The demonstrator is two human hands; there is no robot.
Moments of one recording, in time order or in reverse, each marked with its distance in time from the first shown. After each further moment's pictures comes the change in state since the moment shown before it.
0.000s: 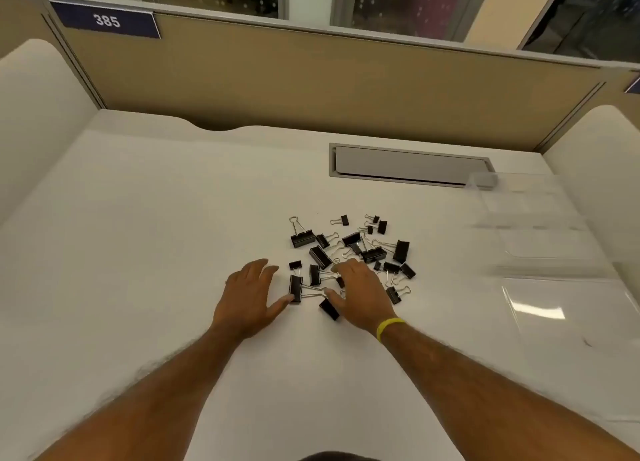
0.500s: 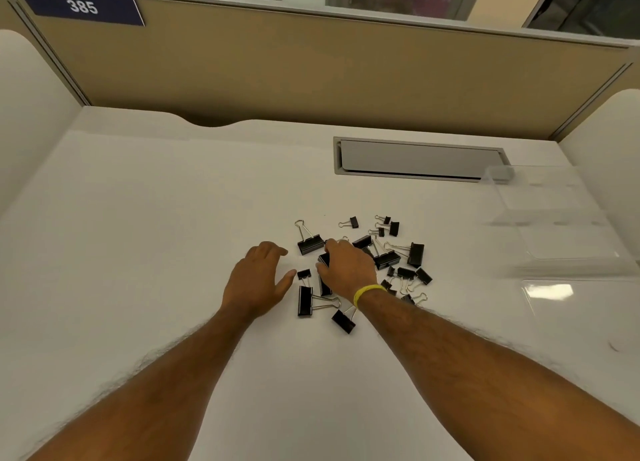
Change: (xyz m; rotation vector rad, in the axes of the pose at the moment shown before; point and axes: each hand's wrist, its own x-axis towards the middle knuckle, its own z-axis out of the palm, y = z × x) left_hand 0.057 -0.014 -0.012 -0.136 0.153 0.031; right_hand 0.085 -0.030 0.006 -0.122 -0.112 0.174
